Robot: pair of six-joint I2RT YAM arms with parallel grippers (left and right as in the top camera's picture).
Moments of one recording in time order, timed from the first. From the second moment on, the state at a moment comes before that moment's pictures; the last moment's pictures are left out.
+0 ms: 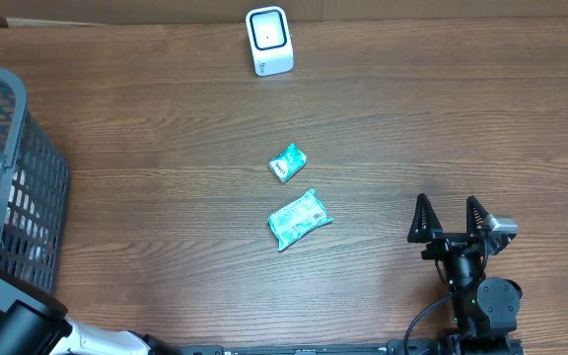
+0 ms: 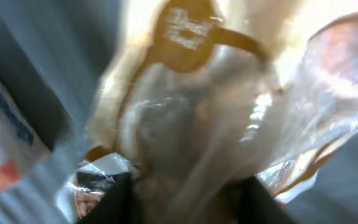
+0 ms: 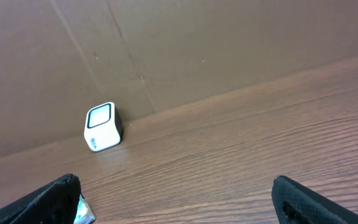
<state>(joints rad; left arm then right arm) 0.97 1.83 1.22 -0.83 0.03 -0.27 0.05 0.01 0.02 -0.03 -0.01 0.33</state>
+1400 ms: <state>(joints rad) 0.77 1.80 2.36 -1.50 0.60 -0.26 0.05 0.01 0.02 -0.03 -0.01 0.33</state>
